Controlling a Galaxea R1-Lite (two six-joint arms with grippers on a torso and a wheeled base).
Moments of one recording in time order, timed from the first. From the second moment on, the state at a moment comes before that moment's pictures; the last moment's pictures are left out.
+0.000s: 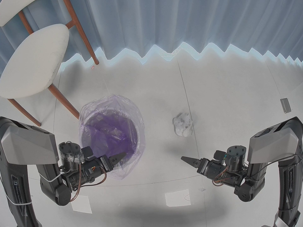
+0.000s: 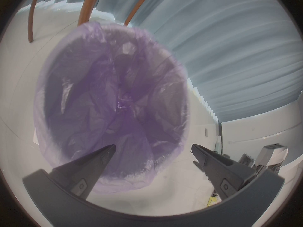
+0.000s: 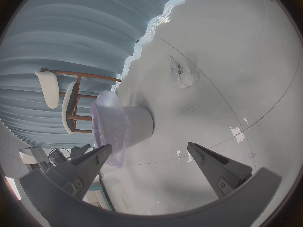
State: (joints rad) left arm -0.33 2.22 -0.35 -1.55 -0.25 -0.67; right arm 0.46 2.37 -0.45 -1.55 0.27 0.80
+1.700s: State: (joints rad) left arm -0.22 2.10 -0.04 -1.55 -0.29 -0.28; right arm 0.44 2.42 -0.48 -1.55 0.27 0.79
